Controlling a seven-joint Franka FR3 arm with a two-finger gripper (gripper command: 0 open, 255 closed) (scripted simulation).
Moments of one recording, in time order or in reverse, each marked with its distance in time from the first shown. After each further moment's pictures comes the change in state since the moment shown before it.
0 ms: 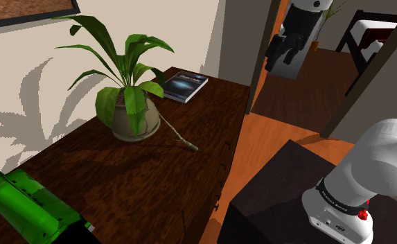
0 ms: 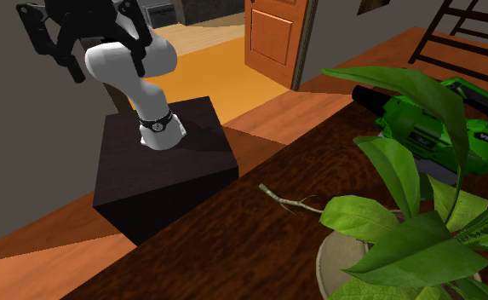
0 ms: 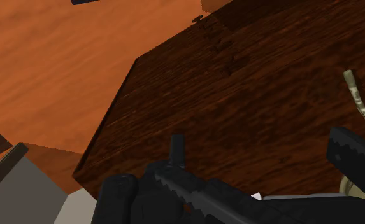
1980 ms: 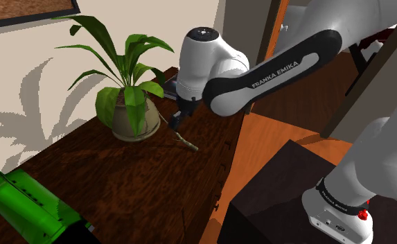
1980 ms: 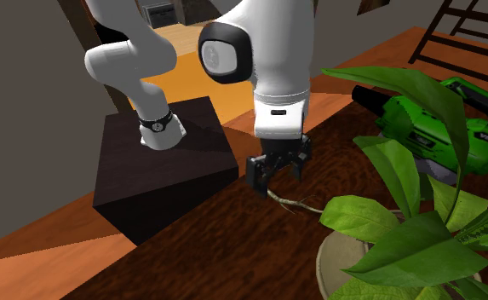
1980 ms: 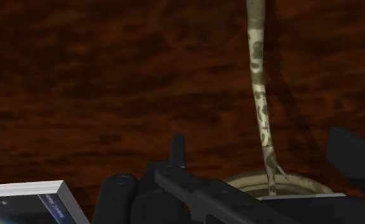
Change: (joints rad) arm 0.117 0.778 0.363 0.101 -0.198 0.762 0.242
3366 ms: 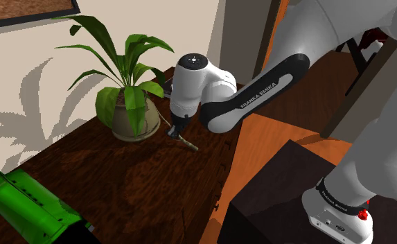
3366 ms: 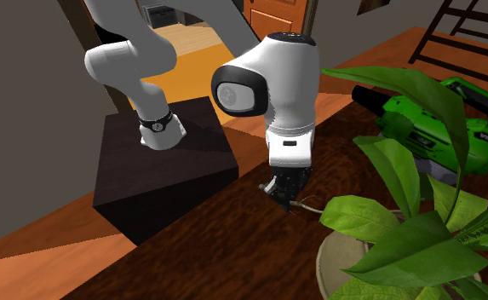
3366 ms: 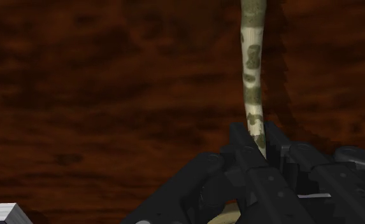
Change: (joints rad) arm 0.020 0.159 -0.005 0.021 -0.163 0.119 0.118
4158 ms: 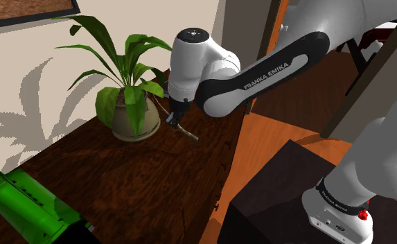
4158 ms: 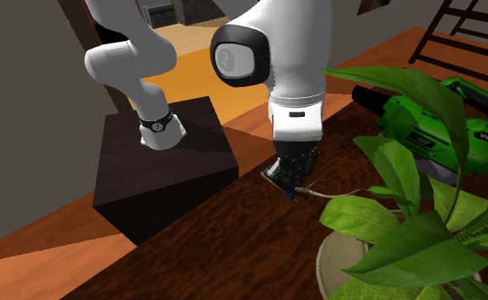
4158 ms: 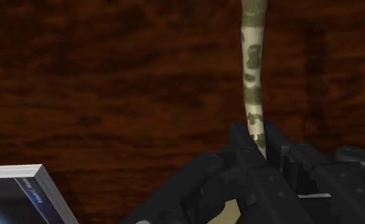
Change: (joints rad) arm -0.010 -0.096 0.020 0.048 0.114 -0.125 -0.096
